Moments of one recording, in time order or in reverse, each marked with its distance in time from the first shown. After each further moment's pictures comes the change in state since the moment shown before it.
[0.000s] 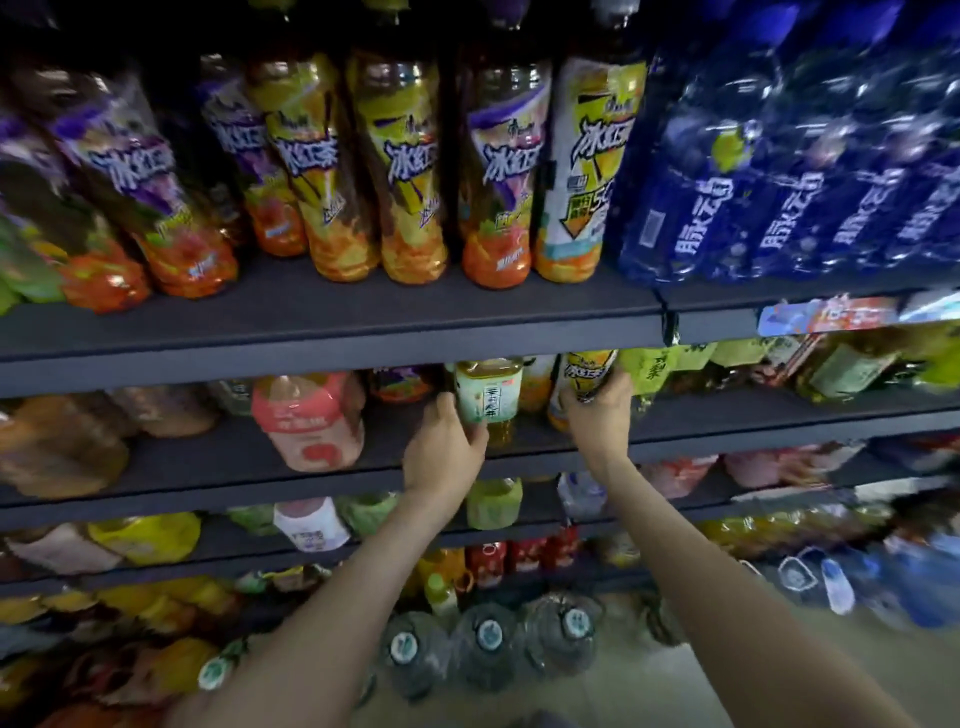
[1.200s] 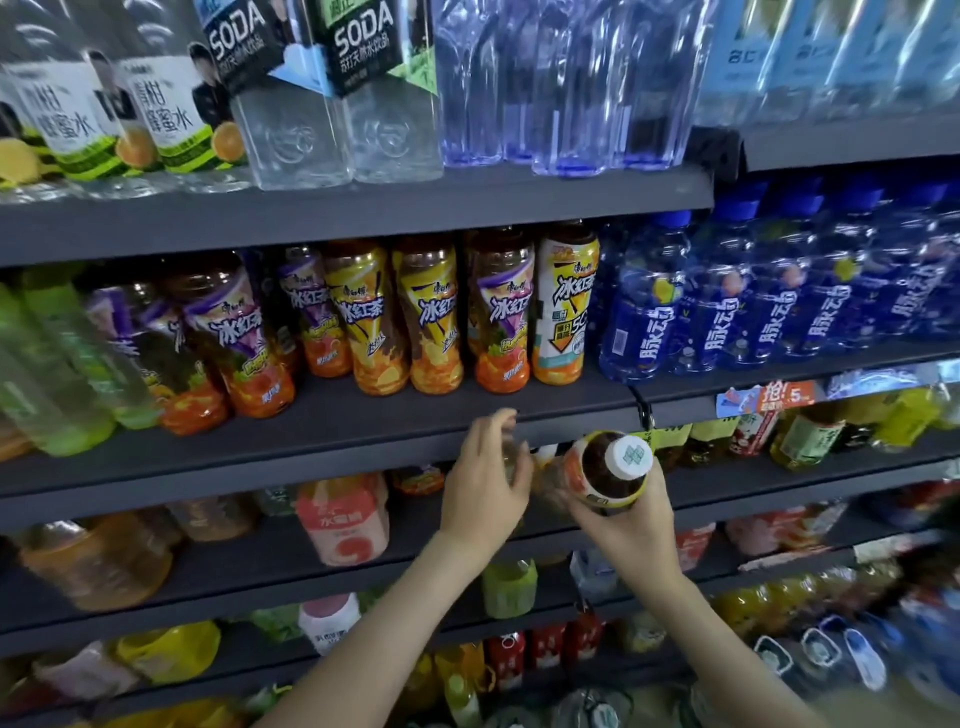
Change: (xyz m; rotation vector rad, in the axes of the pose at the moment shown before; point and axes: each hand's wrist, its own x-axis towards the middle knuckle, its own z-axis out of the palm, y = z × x) left_hand -0.011 0.059 -0.091 -0.341 0.286 0.544; right_hand -0.083 -0.079 -0.078 0.175 -0.056 -0.339
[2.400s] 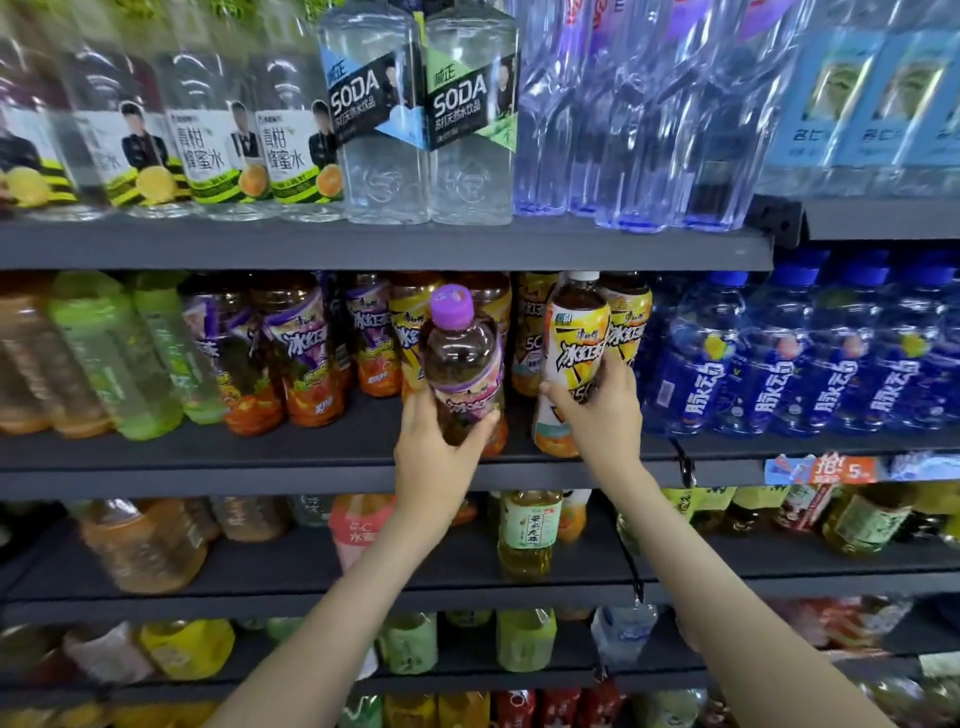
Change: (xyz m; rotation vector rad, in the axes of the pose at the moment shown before) left_hand 0.040 -0.015 -0.070 -0.085 0.318 -0.217; right_hand 0.116 -0.075 0.063 -0.206 0.068 -0.173
